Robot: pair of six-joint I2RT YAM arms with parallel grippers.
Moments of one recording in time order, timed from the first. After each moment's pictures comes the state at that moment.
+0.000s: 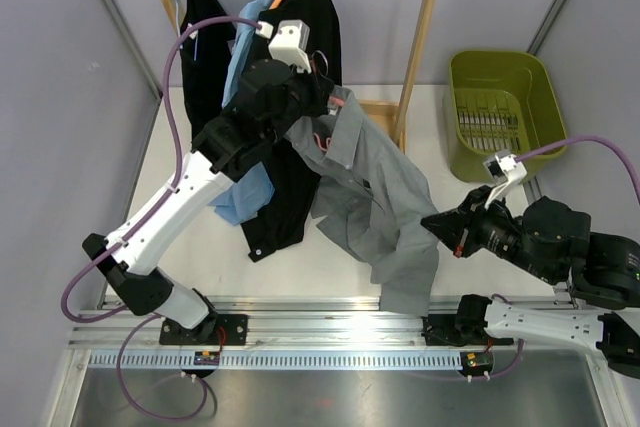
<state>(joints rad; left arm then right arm) -0.77 1.51 1.83 -0.45 -0.27 -0.38 1.18 0.69 1.37 -1.00 0.37 0.63</state>
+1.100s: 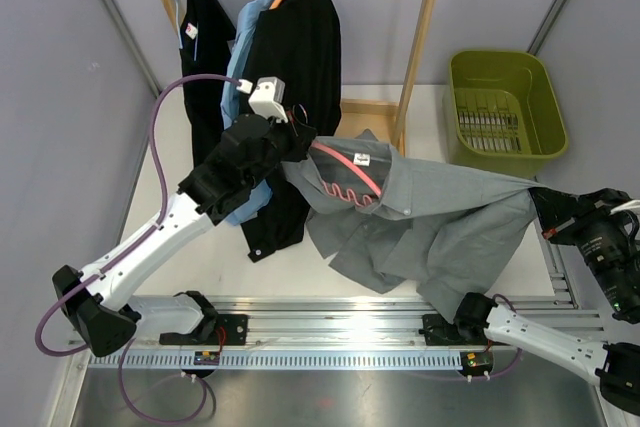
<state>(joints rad) -0.73 1.21 1.25 -0.25 -0.21 -0.50 0.98 0.52 1.56 -1.13 0.82 0.56</state>
